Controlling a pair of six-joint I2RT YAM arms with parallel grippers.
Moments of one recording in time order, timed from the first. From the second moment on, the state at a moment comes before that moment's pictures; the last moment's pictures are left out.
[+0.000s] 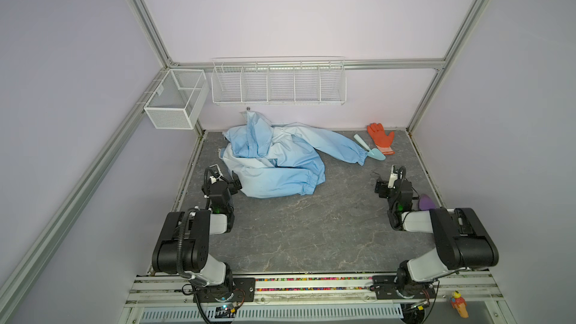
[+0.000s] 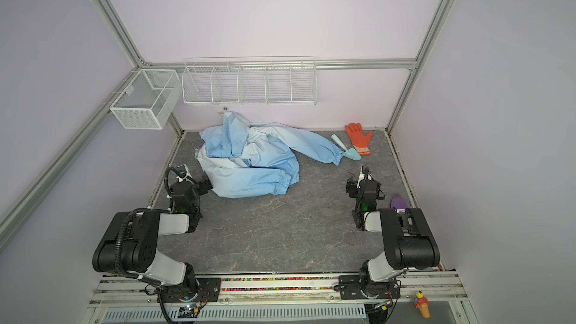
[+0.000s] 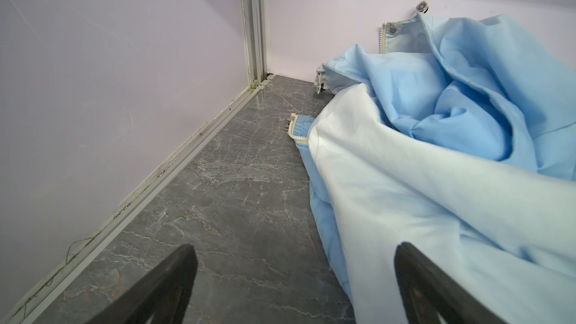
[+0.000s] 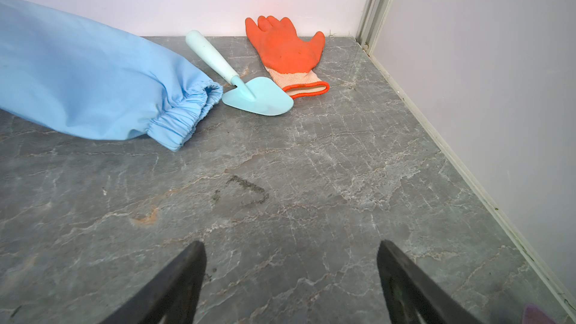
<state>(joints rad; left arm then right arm) -0.03 1.54 0.37 0.93 -0.28 -0.12 0.03 1.54 0.37 0.79 0.23 0.02</state>
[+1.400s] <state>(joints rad) 0.03 0.91 0.85 -0.36 -0.03 -0.78 0.07 0.93 1.11 -0.57 -0.02 0.32</state>
